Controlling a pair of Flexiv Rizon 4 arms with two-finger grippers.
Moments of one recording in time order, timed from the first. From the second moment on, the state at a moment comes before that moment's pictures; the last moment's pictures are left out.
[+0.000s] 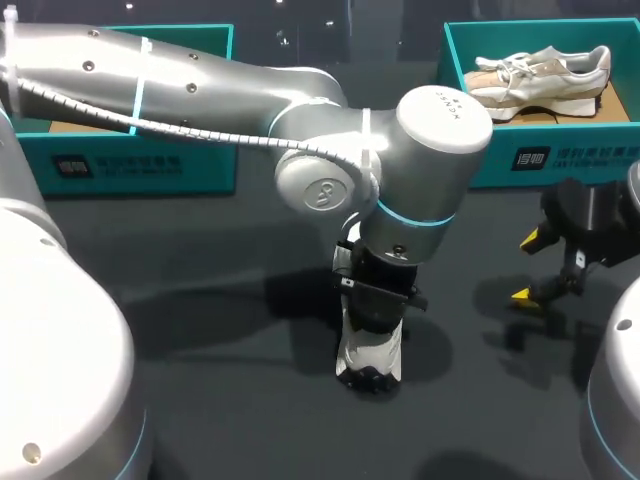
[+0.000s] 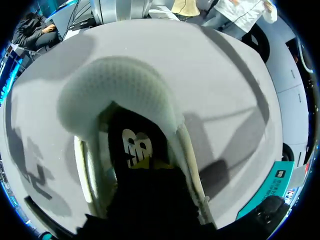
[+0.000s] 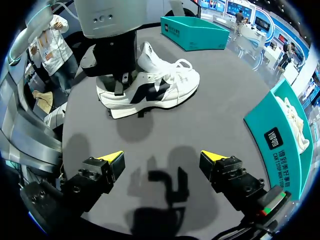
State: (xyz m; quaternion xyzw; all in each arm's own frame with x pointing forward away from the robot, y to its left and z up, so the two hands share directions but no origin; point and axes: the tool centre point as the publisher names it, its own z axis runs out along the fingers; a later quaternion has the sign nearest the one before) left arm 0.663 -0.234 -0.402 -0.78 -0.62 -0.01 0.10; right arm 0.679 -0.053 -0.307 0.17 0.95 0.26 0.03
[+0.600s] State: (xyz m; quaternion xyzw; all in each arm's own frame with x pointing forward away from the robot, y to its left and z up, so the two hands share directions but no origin) left arm 0.659 -0.224 -0.365 -0.78 -0.63 -0.04 0.07; right arm 0.679 -0.053 -0.307 0.17 0.95 0.26 0.03
